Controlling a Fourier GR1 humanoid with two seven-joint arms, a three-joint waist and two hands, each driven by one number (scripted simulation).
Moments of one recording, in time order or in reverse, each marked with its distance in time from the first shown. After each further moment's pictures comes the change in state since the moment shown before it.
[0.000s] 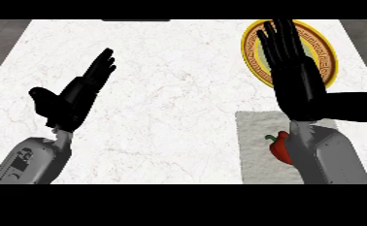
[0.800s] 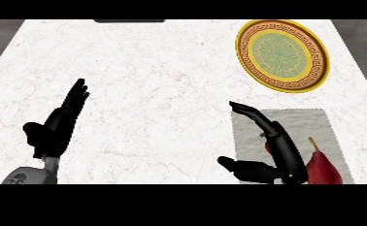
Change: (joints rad) left arm 0.210 -0.022 0.100 0.177 -0.061 0.019 -0.243; right arm 0.359 -0.134 0.289 0.010 0.414 -0.024 -0.271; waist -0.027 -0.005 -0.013
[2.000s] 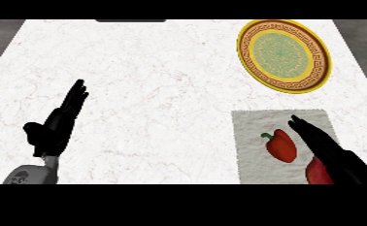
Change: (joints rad) left arm -0.010 -0.037 0.062 0.068 -0.045 -0.064 -0.041; right arm 0.267 -0.436 -0.114 -0.373 0.362 0.178 0.473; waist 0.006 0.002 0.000
